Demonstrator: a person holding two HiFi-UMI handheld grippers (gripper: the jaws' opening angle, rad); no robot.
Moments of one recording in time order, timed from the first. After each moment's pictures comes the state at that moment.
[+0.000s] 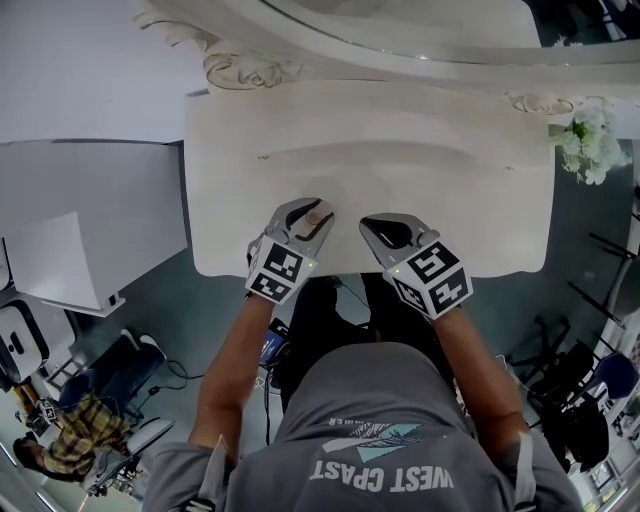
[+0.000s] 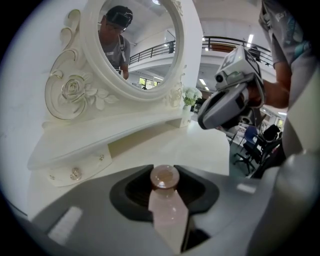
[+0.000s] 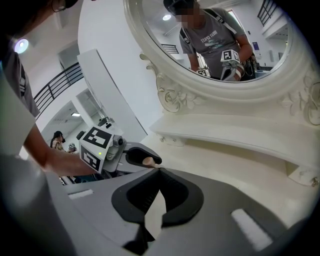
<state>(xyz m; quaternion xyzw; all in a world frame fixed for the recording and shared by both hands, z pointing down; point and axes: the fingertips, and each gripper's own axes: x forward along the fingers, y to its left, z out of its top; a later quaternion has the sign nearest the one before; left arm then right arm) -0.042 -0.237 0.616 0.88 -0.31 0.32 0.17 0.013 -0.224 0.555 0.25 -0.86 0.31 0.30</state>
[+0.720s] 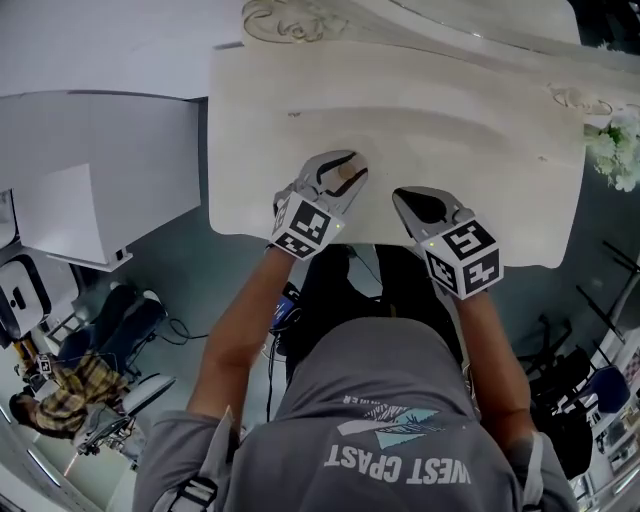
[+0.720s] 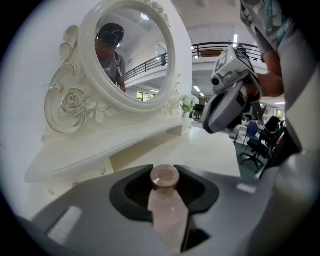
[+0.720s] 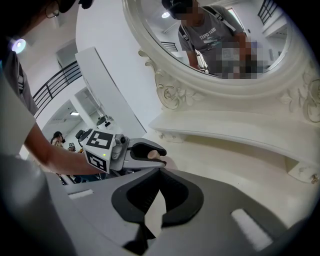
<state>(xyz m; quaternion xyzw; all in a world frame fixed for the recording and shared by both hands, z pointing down) -0.038 -0.256 0.616 0.90 -0.32 0.27 0.10 0.015 -0.221 0.564 0.25 -0.86 0.32 0.31</state>
